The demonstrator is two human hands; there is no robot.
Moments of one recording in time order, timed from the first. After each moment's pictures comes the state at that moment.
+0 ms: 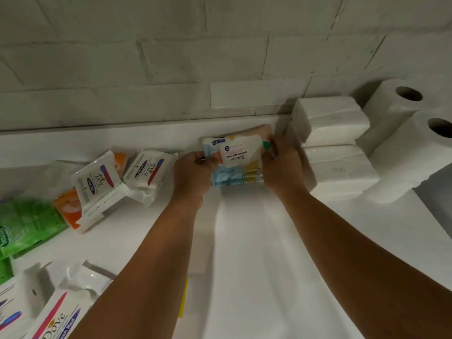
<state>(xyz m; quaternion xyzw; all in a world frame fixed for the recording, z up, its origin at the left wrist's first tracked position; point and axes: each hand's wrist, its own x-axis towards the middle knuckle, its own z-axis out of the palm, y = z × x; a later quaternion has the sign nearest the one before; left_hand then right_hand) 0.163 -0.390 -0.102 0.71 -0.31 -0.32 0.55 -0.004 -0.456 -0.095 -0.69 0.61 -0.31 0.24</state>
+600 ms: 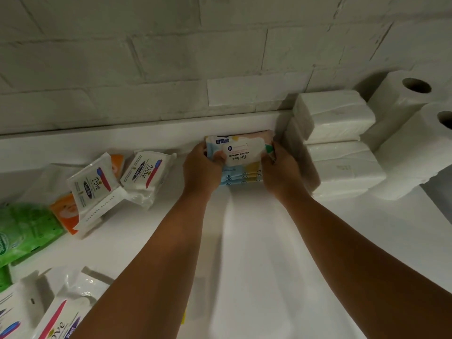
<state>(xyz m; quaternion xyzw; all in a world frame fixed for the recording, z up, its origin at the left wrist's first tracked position) 0.159 -0.412 -0.111 0.75 -0.38 -0.25 0.48 -0.003 -0.464 -0.113 -0.67 0.57 -0.29 0.37</state>
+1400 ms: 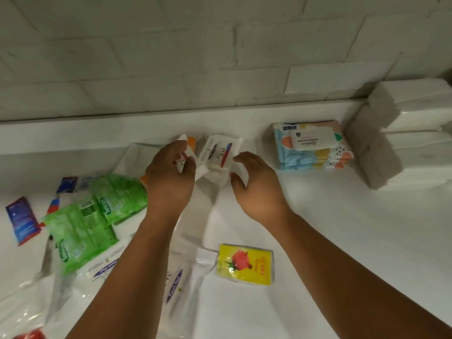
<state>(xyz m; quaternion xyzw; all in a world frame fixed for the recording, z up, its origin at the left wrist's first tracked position) 0.296 -0.250 -0.071 0.80 -0.37 -0.08 0.46 0.135 -0.323 -0.091 -0.82 0.41 -0.28 0.27</state>
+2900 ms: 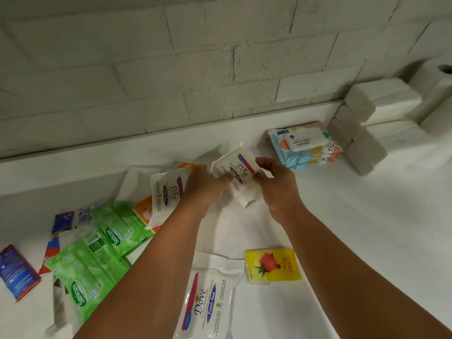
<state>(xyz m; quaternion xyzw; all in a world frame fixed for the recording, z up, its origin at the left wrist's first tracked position) 0.320 -0.296 -0.102 0.76 -0.34 -0.40 0.37 0.155 -0.317 -0.094 -0.47 0.53 -0.43 0.56</state>
